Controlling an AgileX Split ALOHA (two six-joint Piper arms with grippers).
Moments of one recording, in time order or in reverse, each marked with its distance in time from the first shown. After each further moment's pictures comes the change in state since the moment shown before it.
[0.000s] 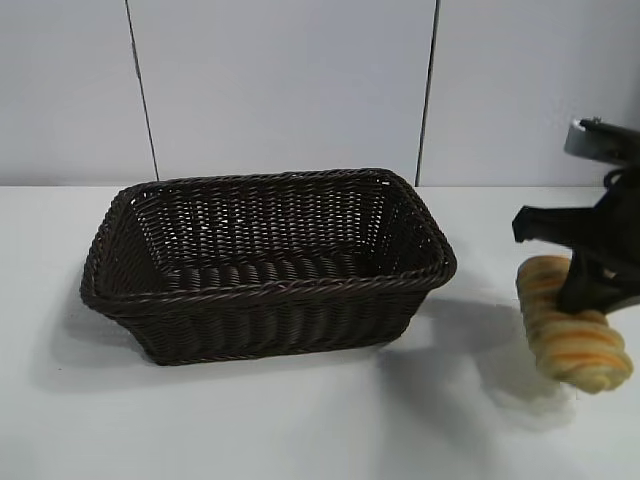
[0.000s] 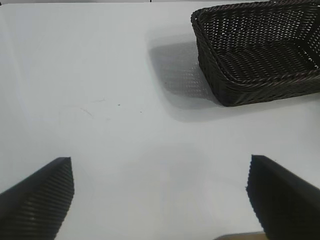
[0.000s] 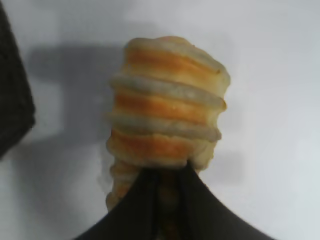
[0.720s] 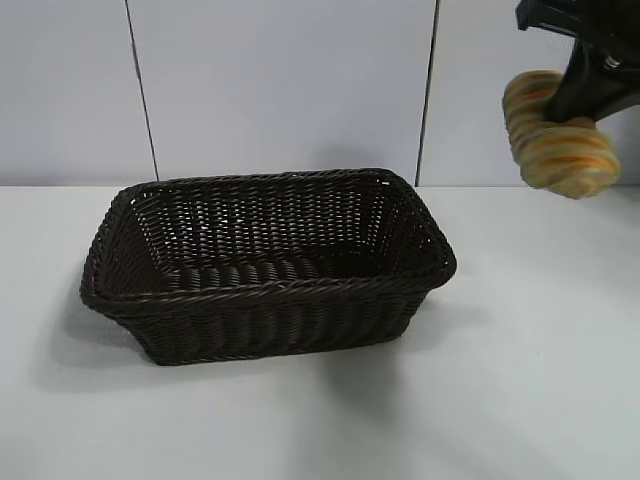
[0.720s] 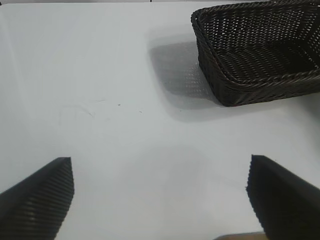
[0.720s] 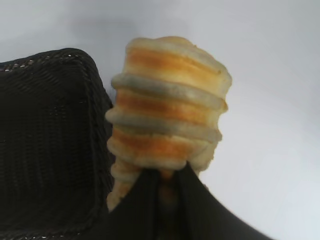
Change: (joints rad) left arm 0.000 0.000 0.000 0.000 0.000 0.000; right arm 0.229 0.184 -0.306 -0.004 0.049 -0.031
